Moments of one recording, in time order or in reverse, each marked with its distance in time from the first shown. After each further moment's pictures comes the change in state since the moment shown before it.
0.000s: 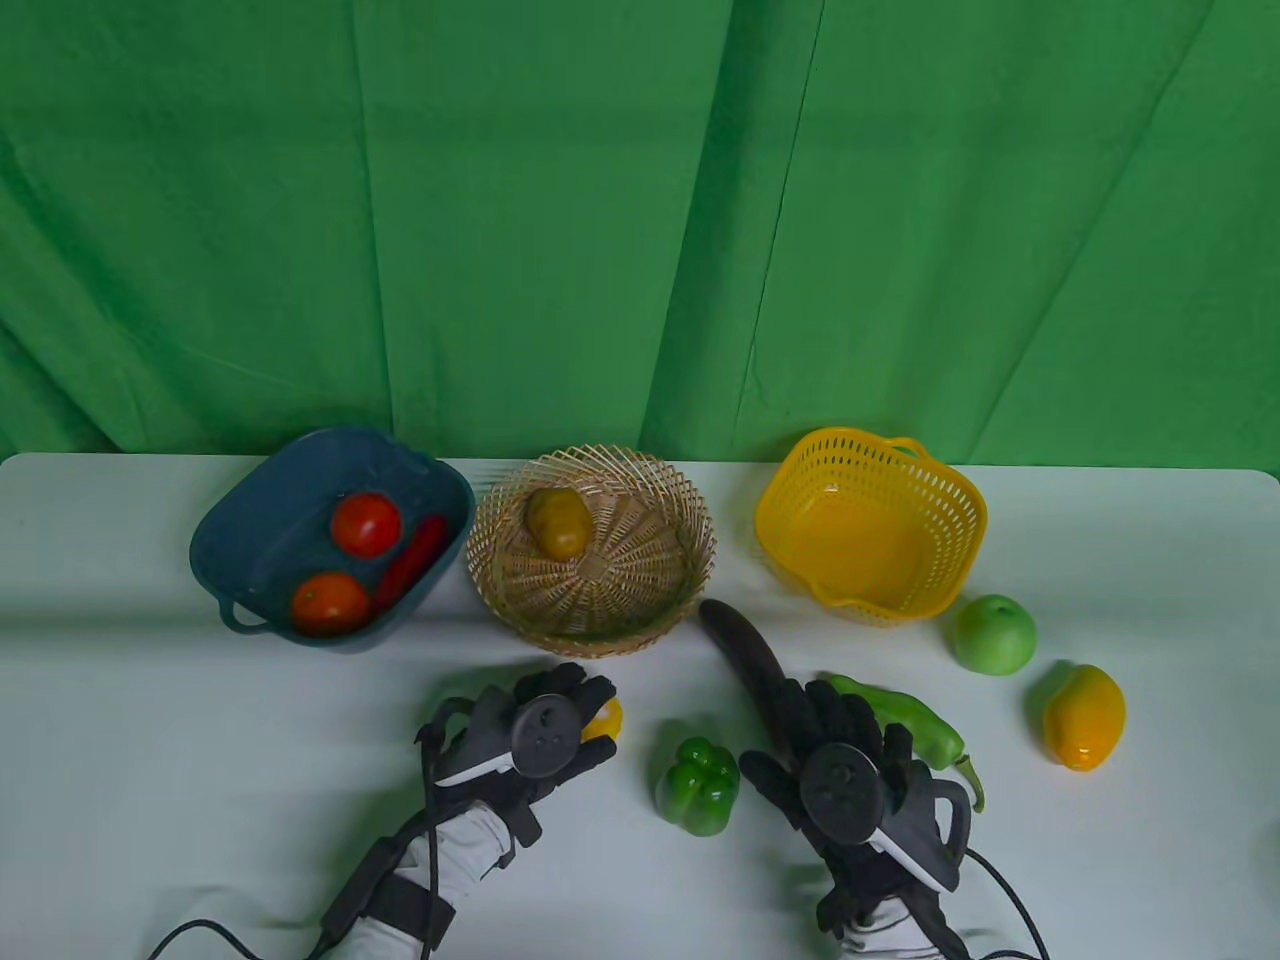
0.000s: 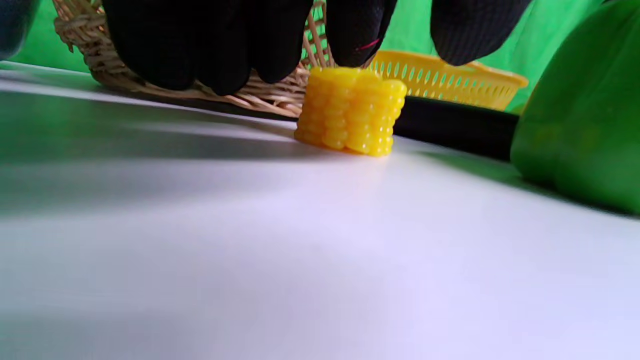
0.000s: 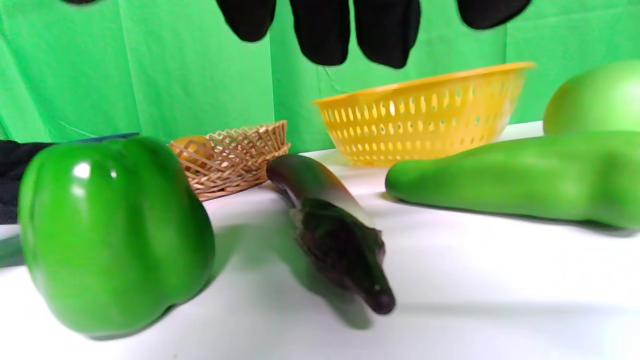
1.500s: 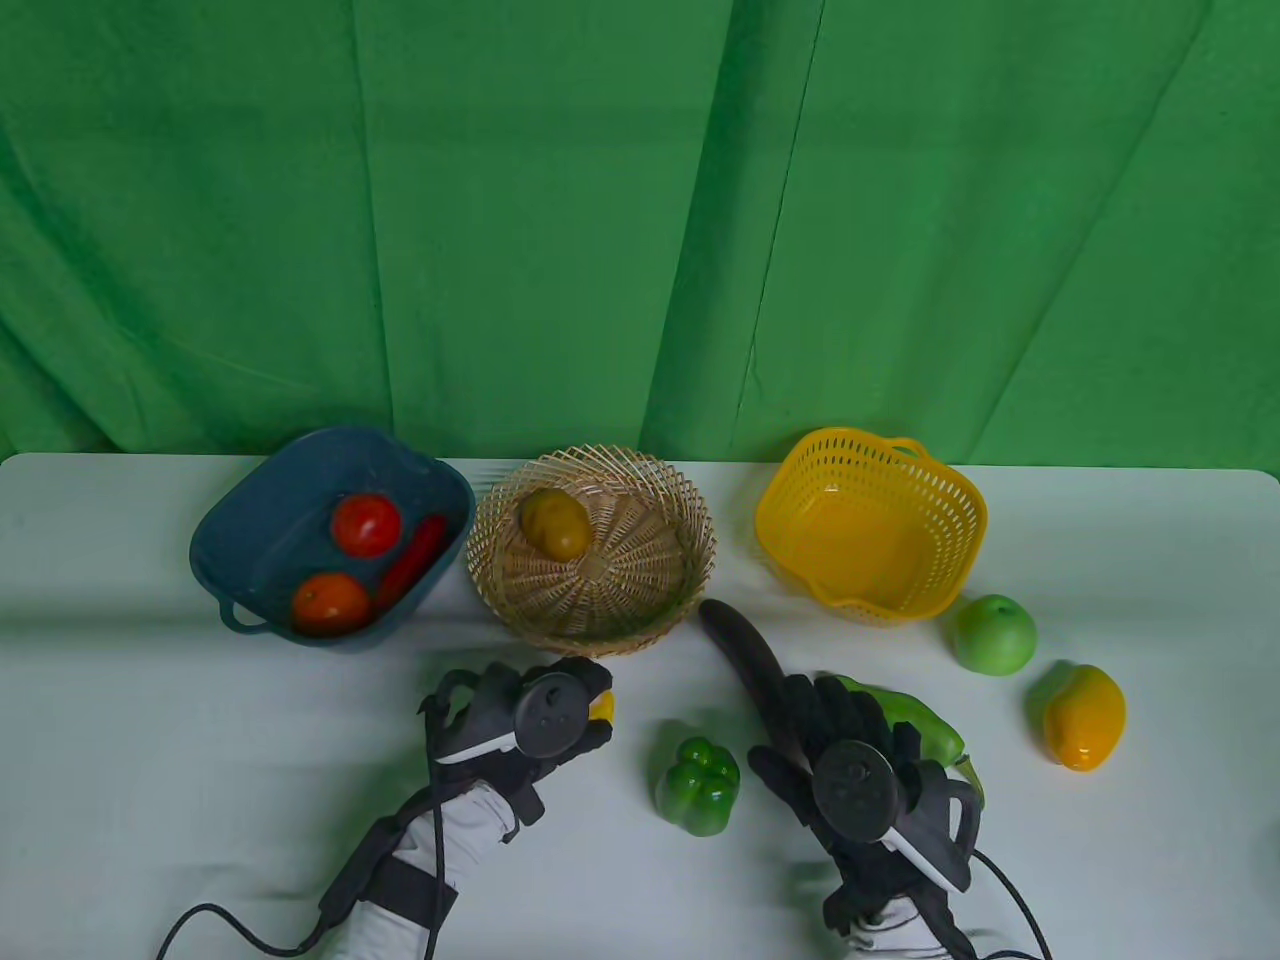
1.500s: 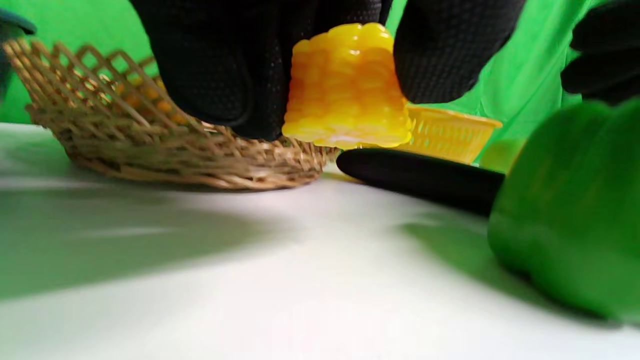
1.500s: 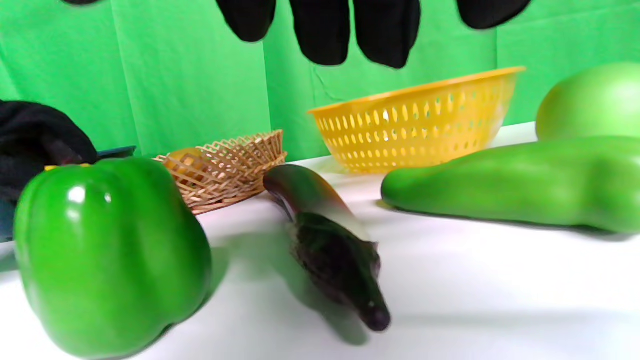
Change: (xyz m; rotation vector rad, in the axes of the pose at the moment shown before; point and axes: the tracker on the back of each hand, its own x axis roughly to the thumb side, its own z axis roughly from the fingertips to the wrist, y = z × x) left_hand 0.005 0.048 0.001 0.110 -0.048 -0.009; right_hand -0.008 -0.003 0.000 -0.018 0.011 -0.032
